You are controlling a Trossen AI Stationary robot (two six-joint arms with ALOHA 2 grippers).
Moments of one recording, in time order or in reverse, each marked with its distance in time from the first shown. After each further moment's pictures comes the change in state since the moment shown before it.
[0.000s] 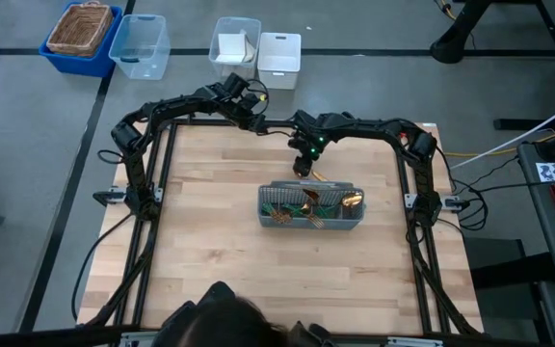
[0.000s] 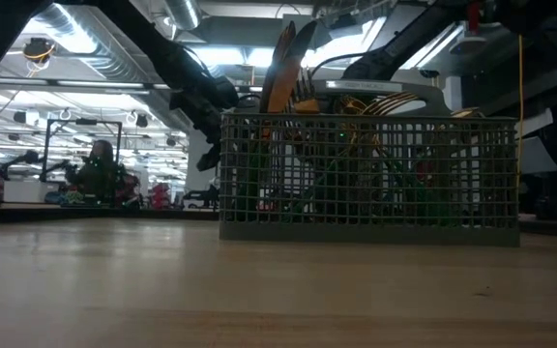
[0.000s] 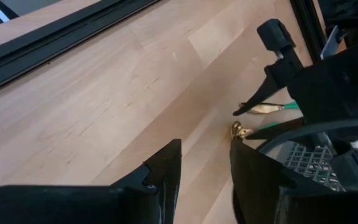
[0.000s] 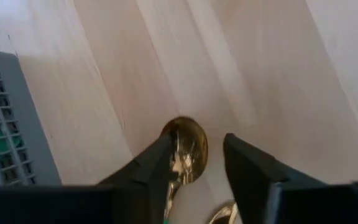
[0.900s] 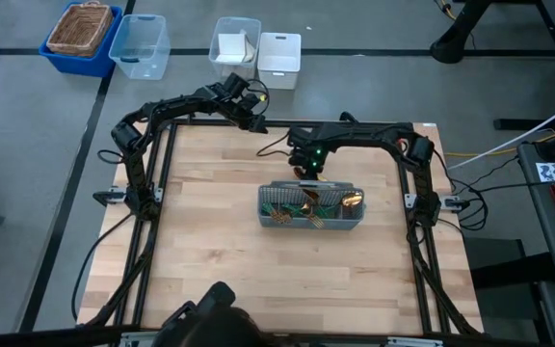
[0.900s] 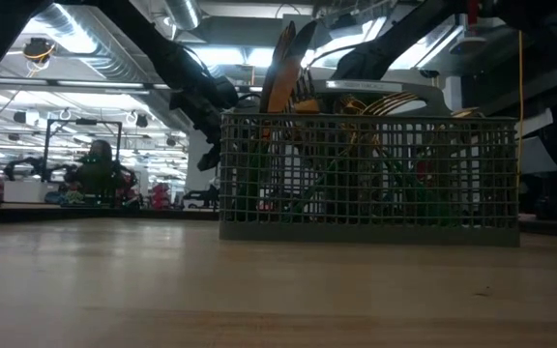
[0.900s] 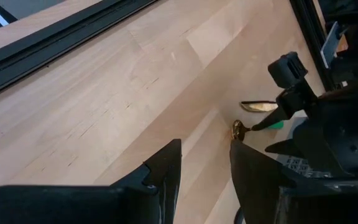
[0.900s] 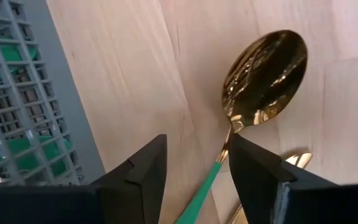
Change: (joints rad) left arm 0.000 0.000 0.000 -0.001 0.000 0.022; right arm 0.105 0.000 0.000 -0.183 0.047 -0.080
